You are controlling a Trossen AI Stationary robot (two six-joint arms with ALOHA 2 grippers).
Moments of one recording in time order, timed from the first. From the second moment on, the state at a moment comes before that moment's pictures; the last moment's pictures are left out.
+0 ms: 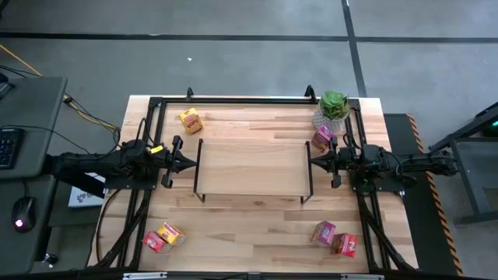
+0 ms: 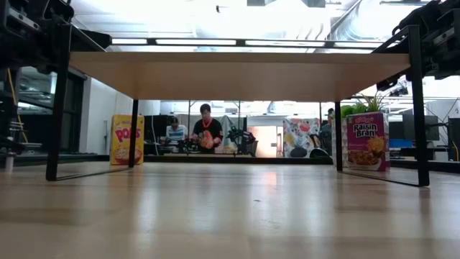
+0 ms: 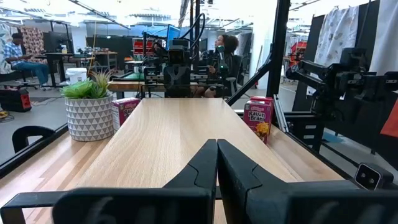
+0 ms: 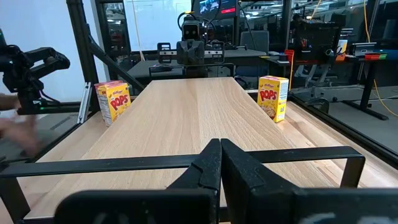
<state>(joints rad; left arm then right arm) 0.06 0.11 0.01 0.18 0.17 -0.02 0.02 0.15 0.01 0.15 0.06 0.03</state>
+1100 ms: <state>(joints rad) 0.07 0.22 0.06 0.65 -0.22 -0.15 0.02 0.15 0.01 0.15 0.06 0.03</state>
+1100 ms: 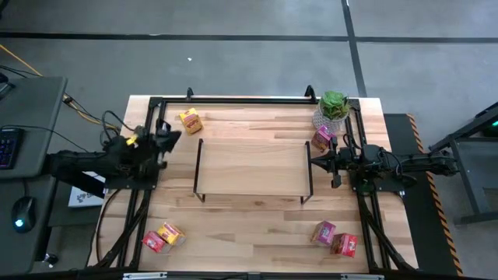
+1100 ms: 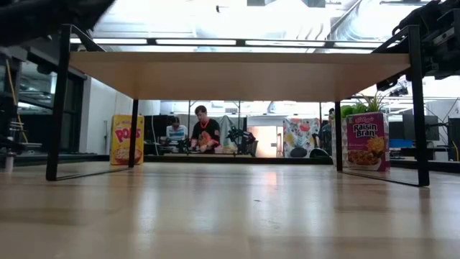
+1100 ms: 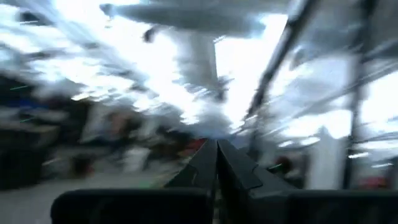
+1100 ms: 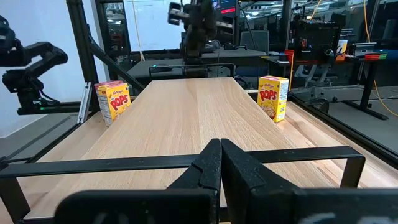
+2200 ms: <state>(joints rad) 0.73 1.24 1.06 -0.95 -0.18 -0.13 0.02 0.15 0.01 0.15 0.06 0.03</state>
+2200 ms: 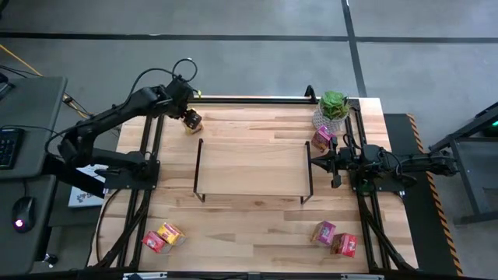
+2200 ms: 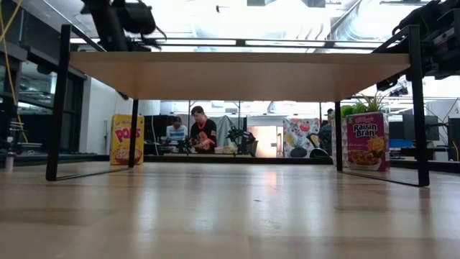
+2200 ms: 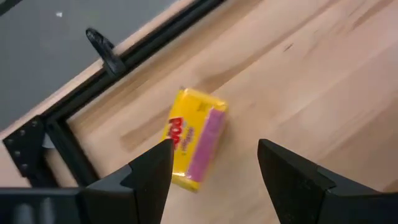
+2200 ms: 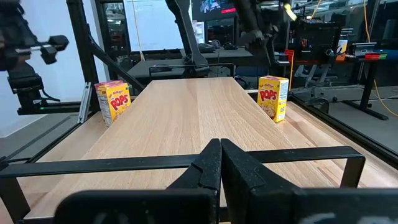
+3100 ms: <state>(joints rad) 0.78 1.35 1.06 -0.95 -0.14 0.04 0.02 0.15 0.01 0.15 0.06 0.03</state>
